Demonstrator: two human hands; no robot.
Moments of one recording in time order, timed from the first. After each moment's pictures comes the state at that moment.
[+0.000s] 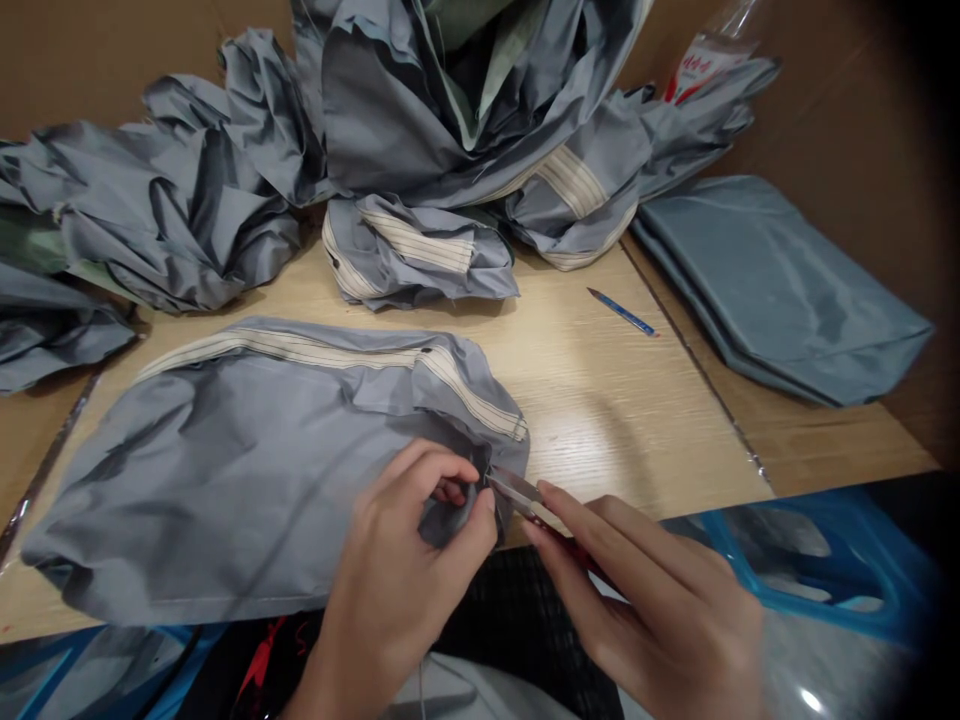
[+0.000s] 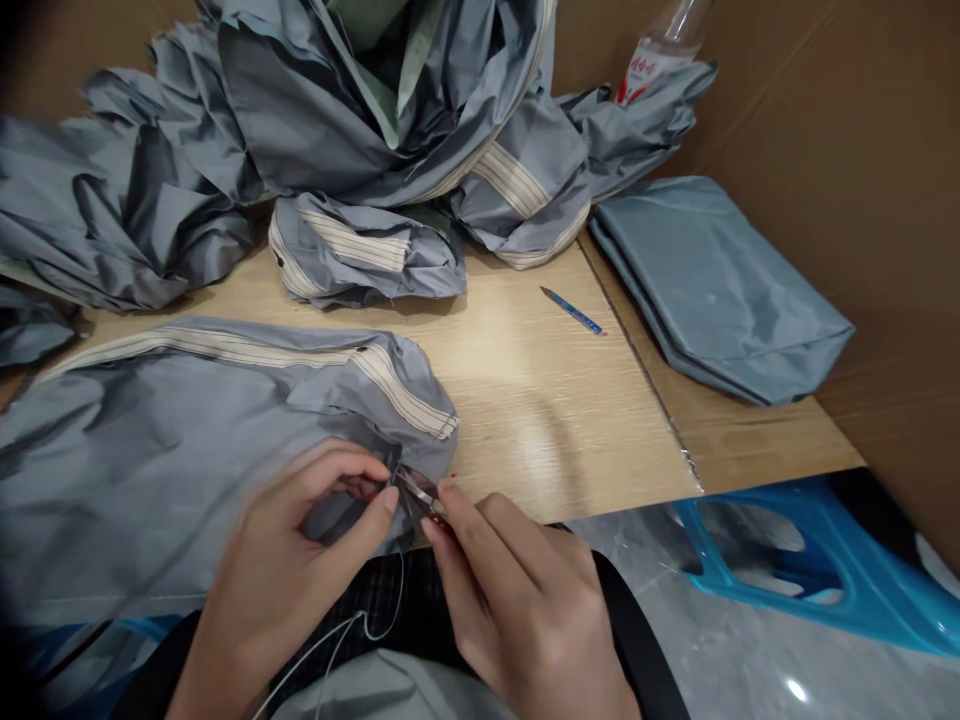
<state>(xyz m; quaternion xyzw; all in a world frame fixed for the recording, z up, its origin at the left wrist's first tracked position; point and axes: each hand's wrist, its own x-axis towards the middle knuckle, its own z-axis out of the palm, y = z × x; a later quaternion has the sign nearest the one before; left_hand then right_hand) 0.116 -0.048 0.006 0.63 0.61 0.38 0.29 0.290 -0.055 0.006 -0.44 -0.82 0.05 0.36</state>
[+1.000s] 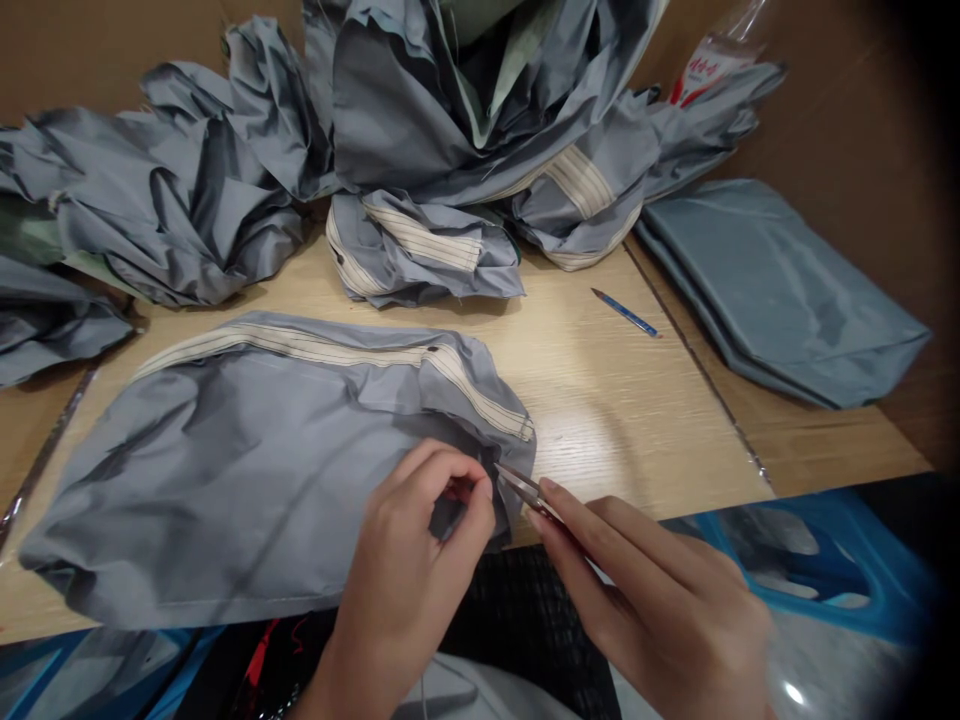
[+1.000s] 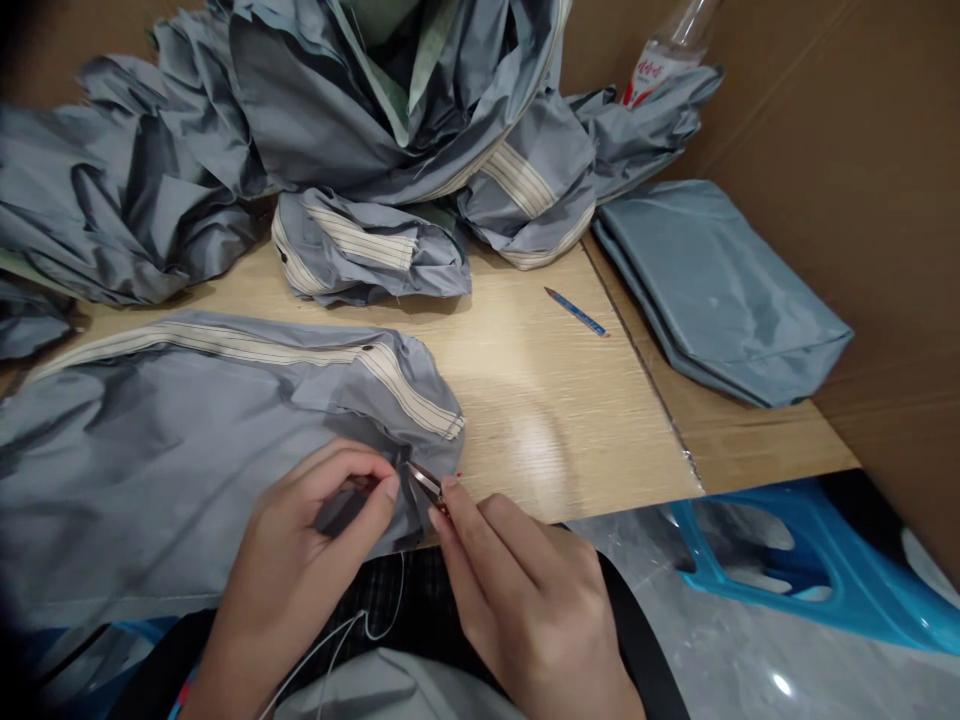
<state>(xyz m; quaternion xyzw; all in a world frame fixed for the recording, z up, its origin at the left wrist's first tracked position) 0.116 -0.047 0.005 0.64 0.61 0.38 0.28 0.284 -0.050 0.009 -0.43 -0.83 0.00 0.35</state>
